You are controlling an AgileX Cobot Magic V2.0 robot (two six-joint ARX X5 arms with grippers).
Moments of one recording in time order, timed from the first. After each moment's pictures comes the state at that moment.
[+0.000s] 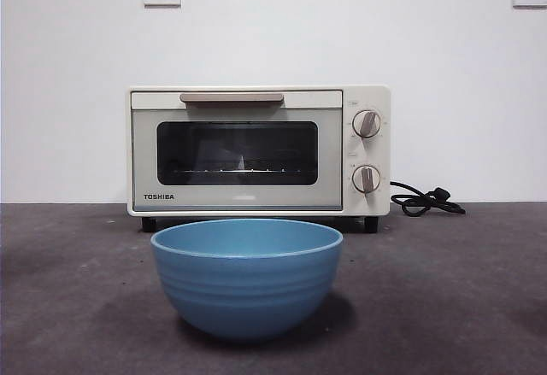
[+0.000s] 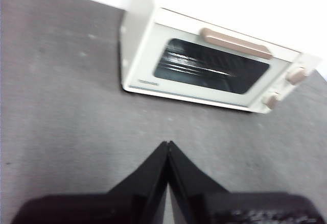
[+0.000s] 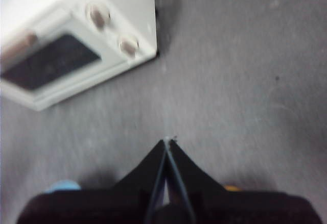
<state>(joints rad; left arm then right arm) 0.02 0.56 0.66 -0.50 0.34 -0.31 0.07 0.48 0.70 -0.79 -0.18 0.44</state>
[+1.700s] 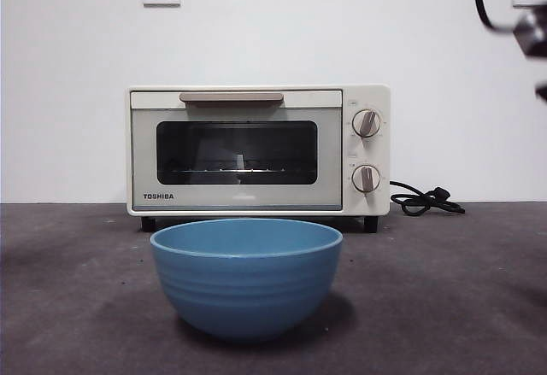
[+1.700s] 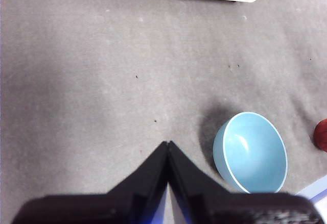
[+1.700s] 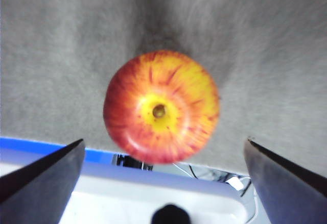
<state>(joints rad) 0.02 0.89 0.90 -0.87 0.50 -0.06 0.35 1.23 0.86 -1.16 0.00 0.12</state>
